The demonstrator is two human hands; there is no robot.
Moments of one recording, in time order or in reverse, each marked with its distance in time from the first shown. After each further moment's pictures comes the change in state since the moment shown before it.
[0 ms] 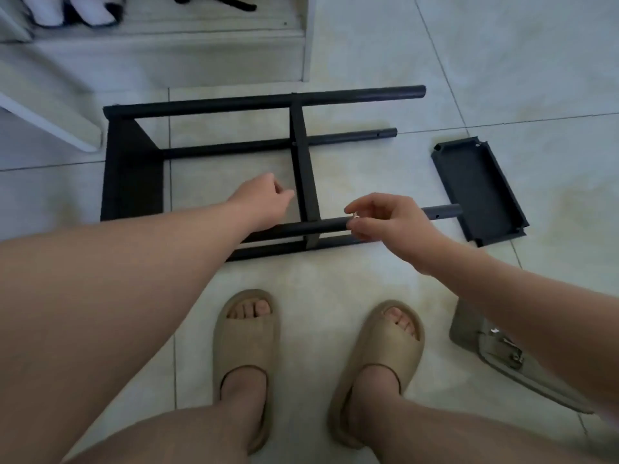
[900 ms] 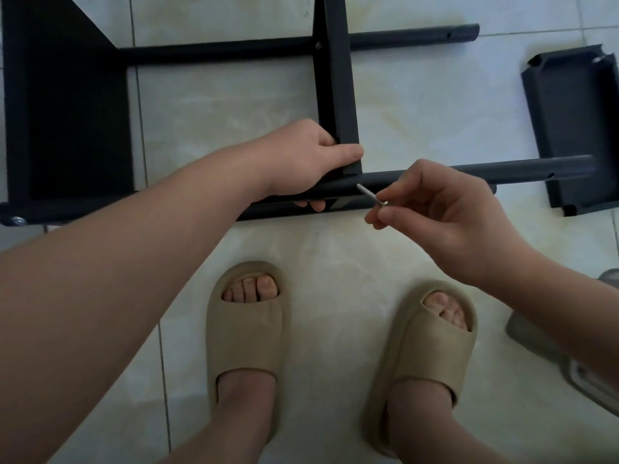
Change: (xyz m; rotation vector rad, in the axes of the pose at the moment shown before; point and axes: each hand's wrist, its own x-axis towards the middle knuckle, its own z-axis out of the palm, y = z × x) left_hand 0.036 -0.007 0.038 -0.353 -0.356 0.087; right_hand 0.026 0.055 0.029 -0.038 -0.102 -0.241
